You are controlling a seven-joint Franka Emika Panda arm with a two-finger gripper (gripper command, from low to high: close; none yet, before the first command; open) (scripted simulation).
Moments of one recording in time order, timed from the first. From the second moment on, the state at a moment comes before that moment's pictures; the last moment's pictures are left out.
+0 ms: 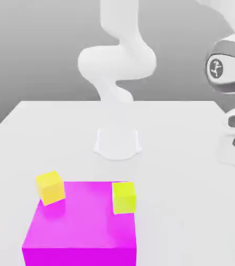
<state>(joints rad) 0.24 0.29 0.28 -2.15 -0.11 2.53 2.20</state>
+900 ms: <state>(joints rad) 0.25 0.22 0.18 -2.29 -0.04 2.50 2.39</state>
